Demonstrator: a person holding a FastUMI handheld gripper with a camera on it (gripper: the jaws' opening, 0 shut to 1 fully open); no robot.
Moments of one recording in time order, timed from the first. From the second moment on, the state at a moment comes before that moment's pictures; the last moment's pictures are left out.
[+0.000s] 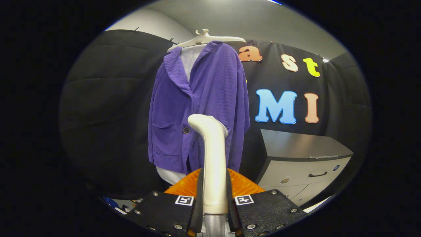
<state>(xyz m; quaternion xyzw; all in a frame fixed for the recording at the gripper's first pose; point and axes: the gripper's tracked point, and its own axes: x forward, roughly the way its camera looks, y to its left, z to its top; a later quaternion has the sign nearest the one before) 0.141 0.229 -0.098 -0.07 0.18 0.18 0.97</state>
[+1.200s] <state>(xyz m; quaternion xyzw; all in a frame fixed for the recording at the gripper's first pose) 0.099 0.227 -0.152 0.00 0.22 0.21 0.95</state>
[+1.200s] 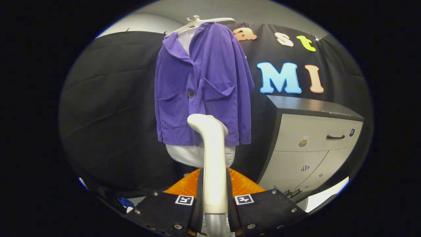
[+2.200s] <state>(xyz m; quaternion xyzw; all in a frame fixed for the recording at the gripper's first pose) 0.168 0.320 0.142 0.05 -0.03 0.27 0.96</state>
